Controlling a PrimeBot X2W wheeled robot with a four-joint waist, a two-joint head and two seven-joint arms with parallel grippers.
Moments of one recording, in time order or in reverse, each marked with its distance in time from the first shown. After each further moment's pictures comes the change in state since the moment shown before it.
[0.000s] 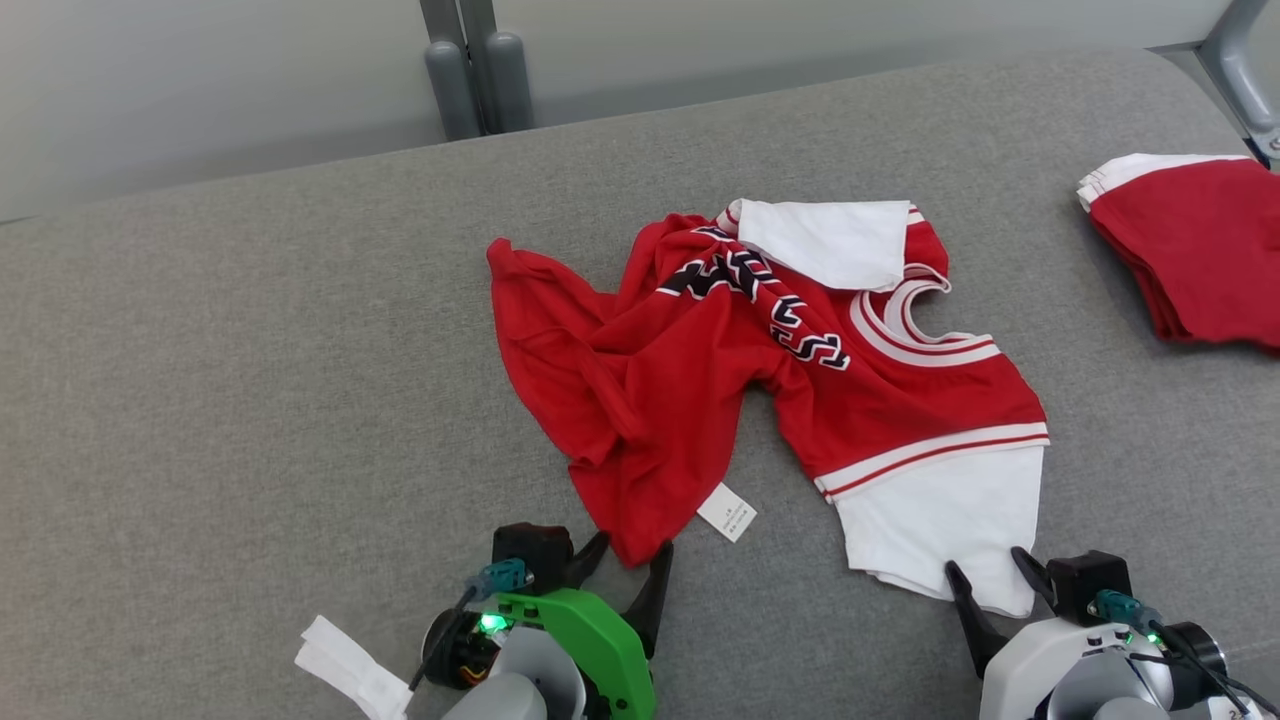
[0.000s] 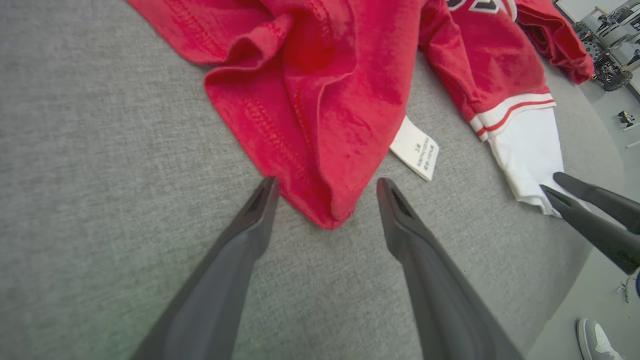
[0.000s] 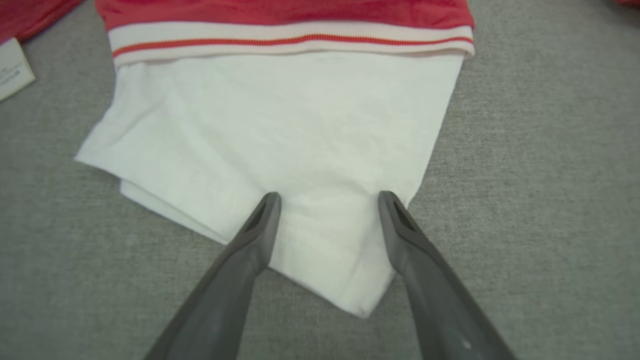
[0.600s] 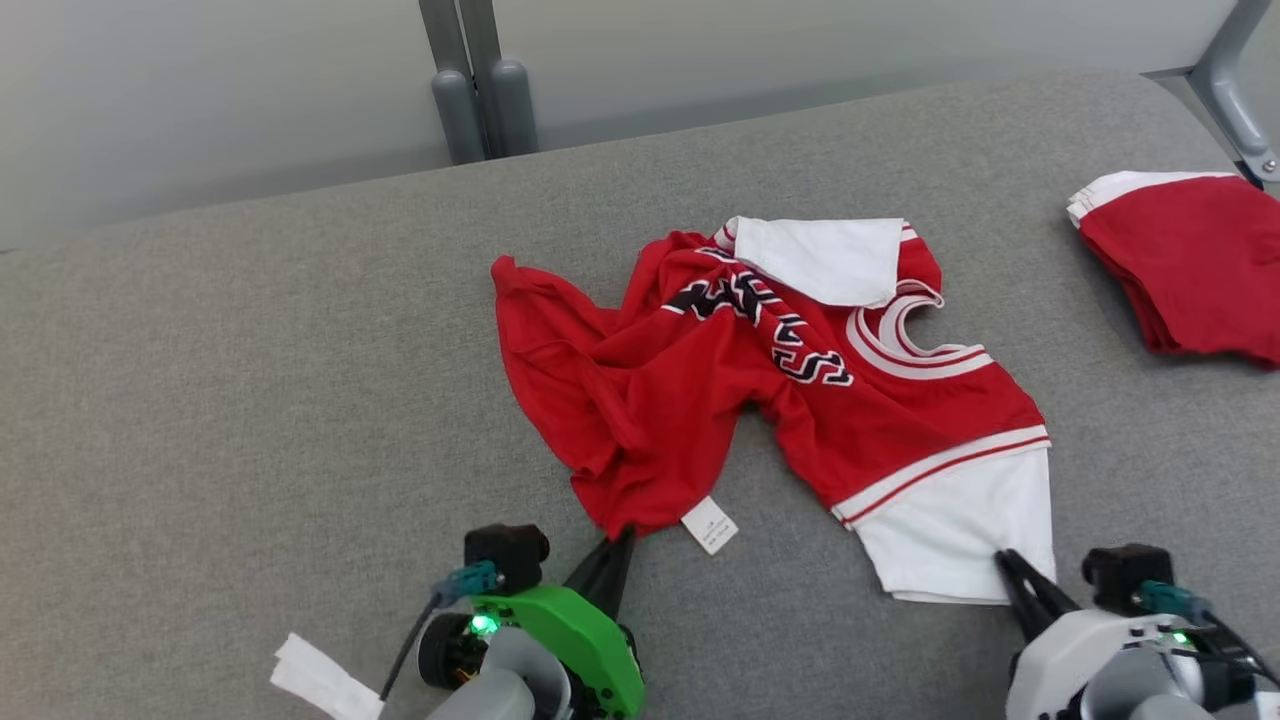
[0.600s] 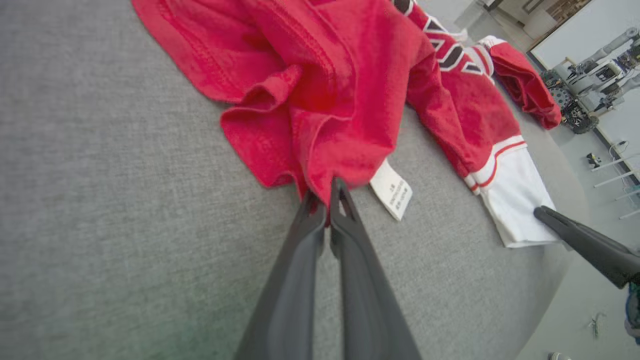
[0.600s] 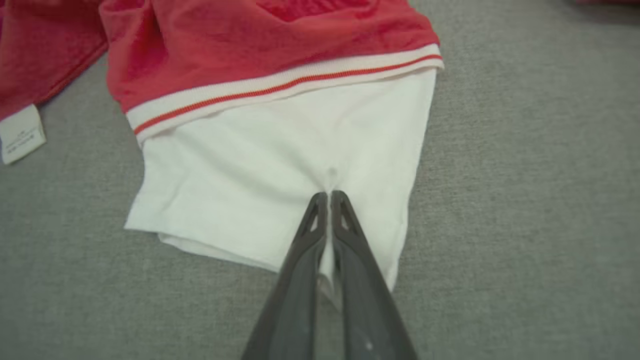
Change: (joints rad) left arm -0.044 0.004 -0.071 0.083 -0.167 -0.046 -0.114; right arm 0.000 -0.053 0.044 -0.047 0.167 0.000 0.030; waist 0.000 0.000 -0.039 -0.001
